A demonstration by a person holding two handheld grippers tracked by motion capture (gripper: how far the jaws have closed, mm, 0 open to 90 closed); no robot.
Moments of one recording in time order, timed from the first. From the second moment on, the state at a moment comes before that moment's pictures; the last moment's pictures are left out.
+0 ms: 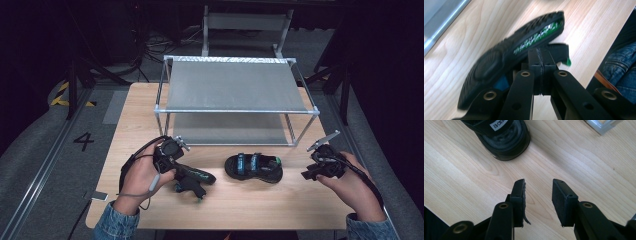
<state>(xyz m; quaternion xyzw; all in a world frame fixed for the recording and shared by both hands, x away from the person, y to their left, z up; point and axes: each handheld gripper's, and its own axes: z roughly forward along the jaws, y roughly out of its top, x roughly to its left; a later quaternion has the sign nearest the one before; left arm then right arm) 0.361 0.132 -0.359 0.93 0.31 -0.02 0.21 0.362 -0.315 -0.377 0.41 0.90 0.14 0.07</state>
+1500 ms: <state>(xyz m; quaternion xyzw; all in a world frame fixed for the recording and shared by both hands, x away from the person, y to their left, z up) 0.412 0.092 -0.381 0.93 0.31 0.06 0.20 0.336 -0.345 -0.381 0.45 0.88 0.14 0.07</state>
